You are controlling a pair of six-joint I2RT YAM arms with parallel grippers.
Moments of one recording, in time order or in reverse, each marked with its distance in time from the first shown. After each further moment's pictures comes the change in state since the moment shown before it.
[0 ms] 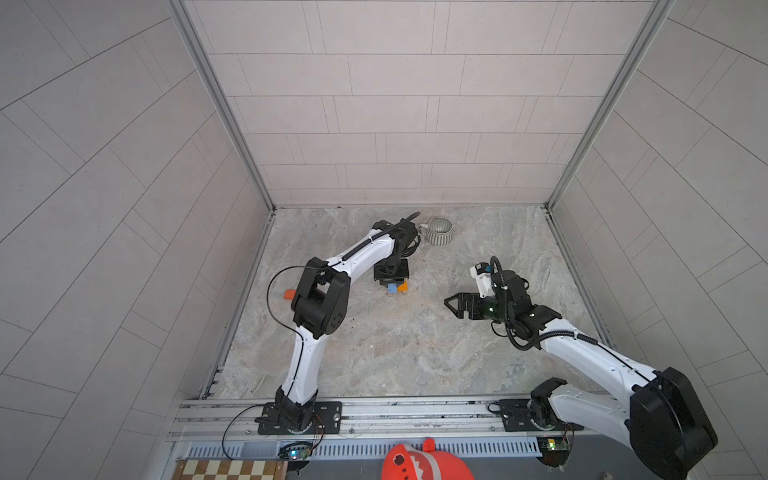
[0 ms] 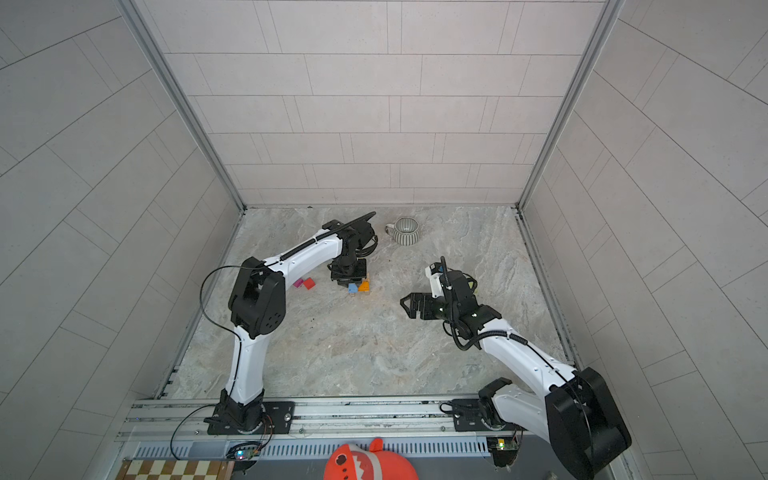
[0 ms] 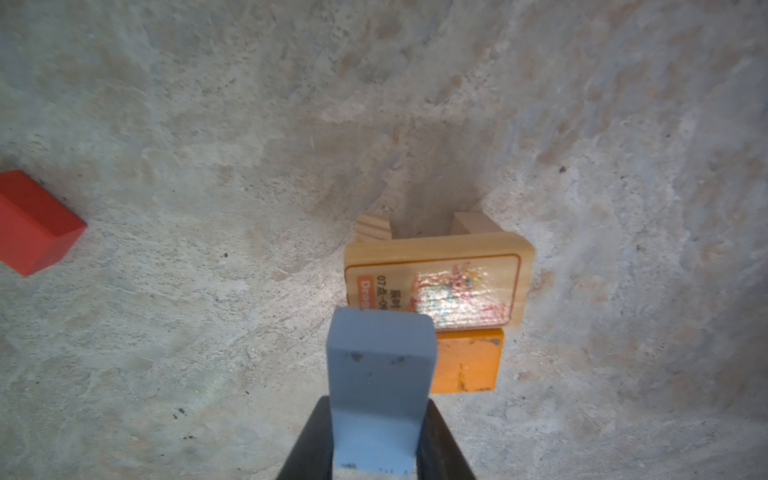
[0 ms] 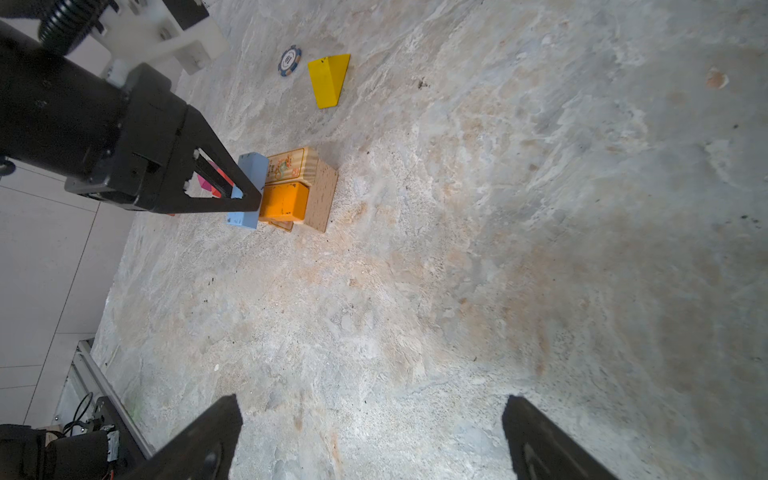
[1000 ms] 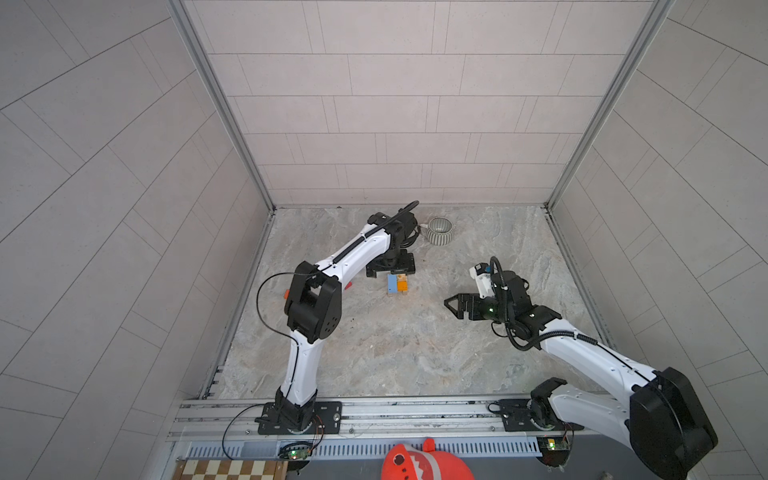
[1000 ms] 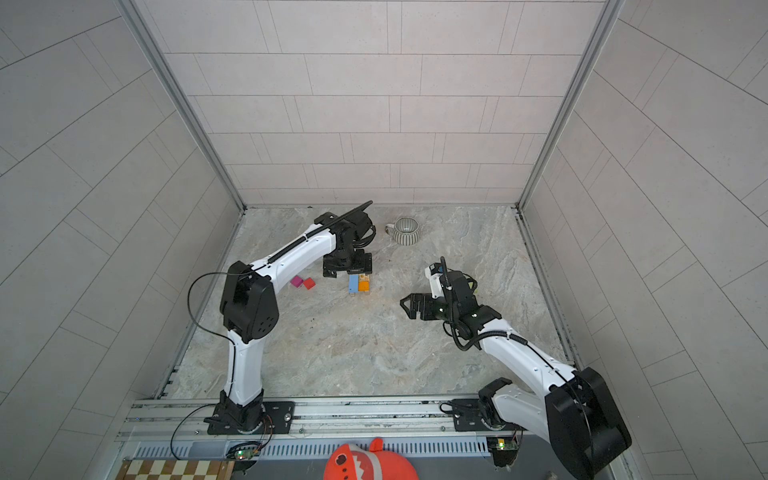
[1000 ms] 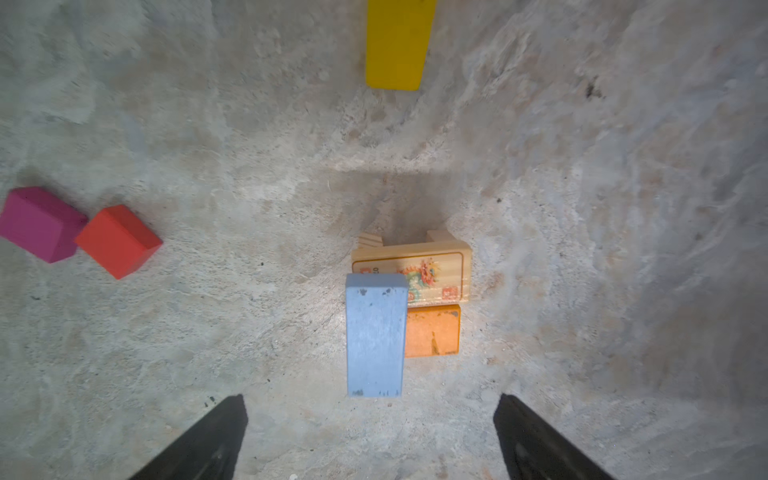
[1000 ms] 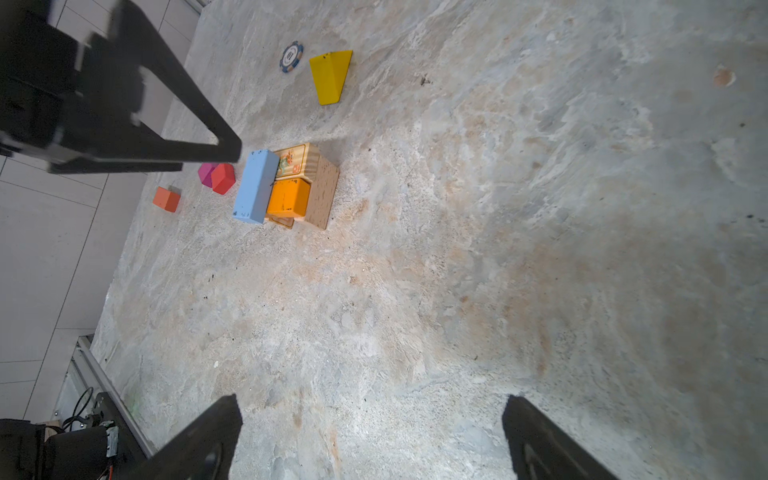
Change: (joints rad) left arm 0.009 -0.102 0.055 -0.032 -0.059 0.011; right arm 0.000 -0.001 -0.005 0.003 -0.003 -0.009
